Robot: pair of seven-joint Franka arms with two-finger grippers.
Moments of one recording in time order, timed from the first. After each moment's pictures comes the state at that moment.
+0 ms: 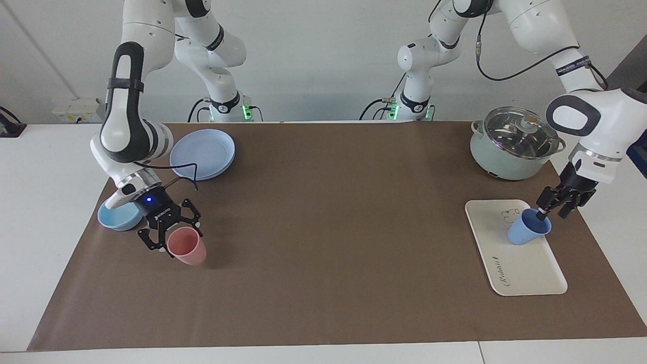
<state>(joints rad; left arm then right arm) 0.28 0.26 -0.02 -1.73 -0.28 2.21 0.33 -0.04 0.30 -0.07 -2.01 1.59 2.44 -2.02</state>
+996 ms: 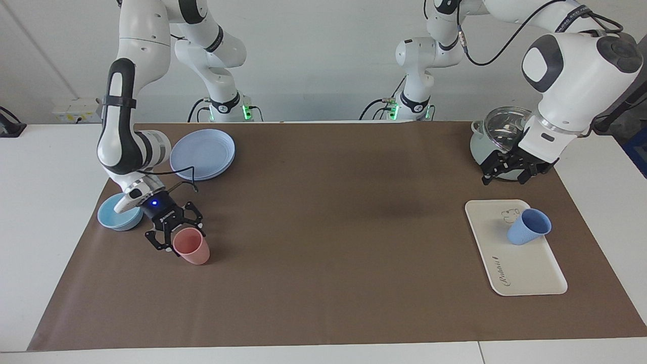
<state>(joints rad) -0.04 0.22 -0.03 -1.38 -0.04 1.61 -0.02 -0.08 0.34 -0.07 -2.07 1.68 2.35 -2.19</state>
